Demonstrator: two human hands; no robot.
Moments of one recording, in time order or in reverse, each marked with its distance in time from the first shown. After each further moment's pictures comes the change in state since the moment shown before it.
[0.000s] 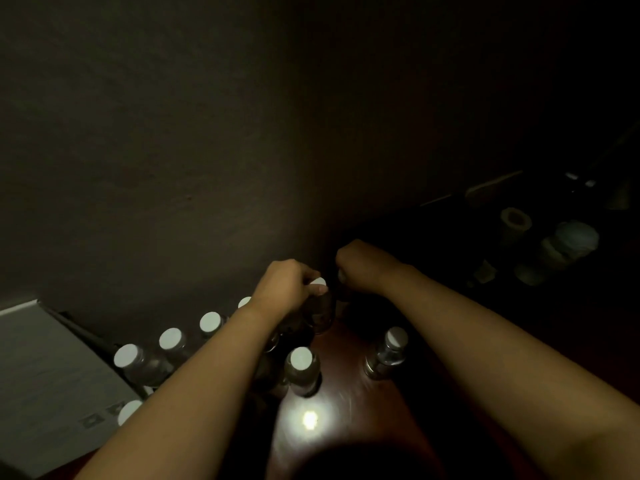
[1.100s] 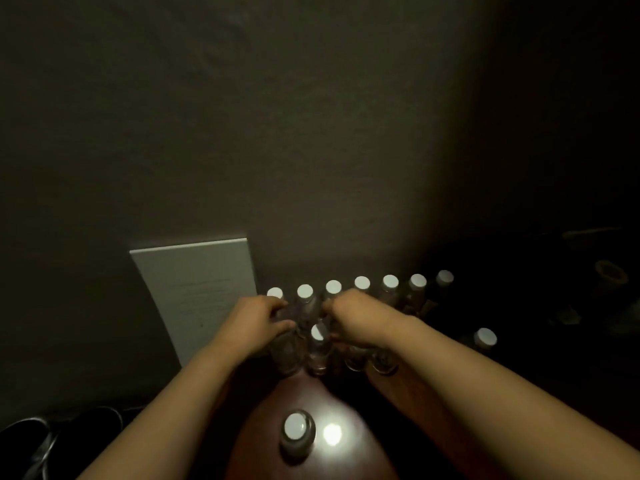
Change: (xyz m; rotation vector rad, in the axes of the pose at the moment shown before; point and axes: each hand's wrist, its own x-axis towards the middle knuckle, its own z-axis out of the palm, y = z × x) left_hand -0.232 -0.128 -0.088 0.052 0.205 -0.299; right_hand -0.072 -0.213 0.026 -0.047 -0.051 -0.499
